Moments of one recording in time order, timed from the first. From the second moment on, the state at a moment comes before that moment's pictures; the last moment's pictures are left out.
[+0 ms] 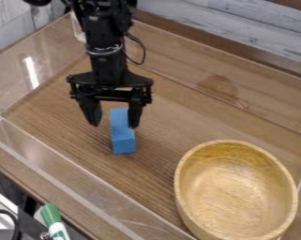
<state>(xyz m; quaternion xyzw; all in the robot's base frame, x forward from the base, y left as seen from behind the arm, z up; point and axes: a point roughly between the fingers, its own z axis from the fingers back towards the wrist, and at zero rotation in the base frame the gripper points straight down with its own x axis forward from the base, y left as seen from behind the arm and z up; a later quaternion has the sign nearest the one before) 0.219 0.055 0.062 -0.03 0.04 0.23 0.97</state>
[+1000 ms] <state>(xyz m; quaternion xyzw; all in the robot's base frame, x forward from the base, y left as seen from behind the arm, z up) 0.223 0.057 0.054 -0.04 0.03 0.25 0.97</state>
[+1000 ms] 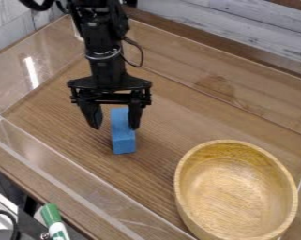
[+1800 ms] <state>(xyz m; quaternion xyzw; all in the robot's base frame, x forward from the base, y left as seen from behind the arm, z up) 0.222 0.055 0.032 -0.05 0.03 0.27 0.96</state>
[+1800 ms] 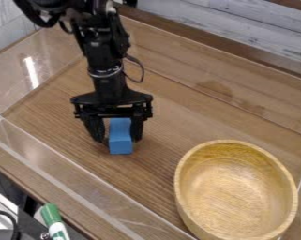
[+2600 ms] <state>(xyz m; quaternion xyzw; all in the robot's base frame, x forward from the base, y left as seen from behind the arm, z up) 0.220 0.058 0.046 -0.04 0.05 0.25 0.97</state>
